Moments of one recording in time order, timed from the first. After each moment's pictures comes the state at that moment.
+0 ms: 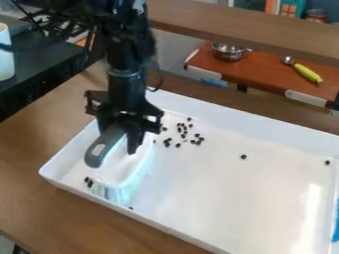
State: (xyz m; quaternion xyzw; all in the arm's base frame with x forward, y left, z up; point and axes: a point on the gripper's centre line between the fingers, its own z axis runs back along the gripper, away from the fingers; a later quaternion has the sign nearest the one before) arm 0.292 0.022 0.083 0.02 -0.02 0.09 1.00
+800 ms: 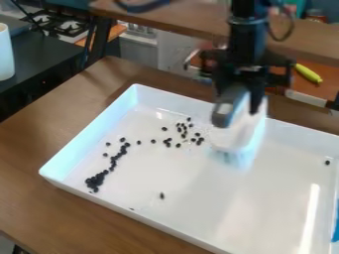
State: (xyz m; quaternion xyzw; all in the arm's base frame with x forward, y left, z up) arm 0.362 -0.105 0.140 -0.06 -0.09 0.04 0.99
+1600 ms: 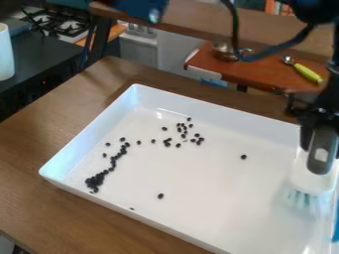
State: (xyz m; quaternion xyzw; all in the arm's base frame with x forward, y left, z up) arm 0.389 -0.198 0.098 -0.04 -0.07 0.04 1.00
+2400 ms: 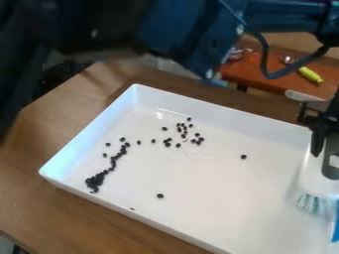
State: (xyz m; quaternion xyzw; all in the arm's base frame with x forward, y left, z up) arm 0.412 -0.209 0.078 -0.02 -0.06 0.05 1.00
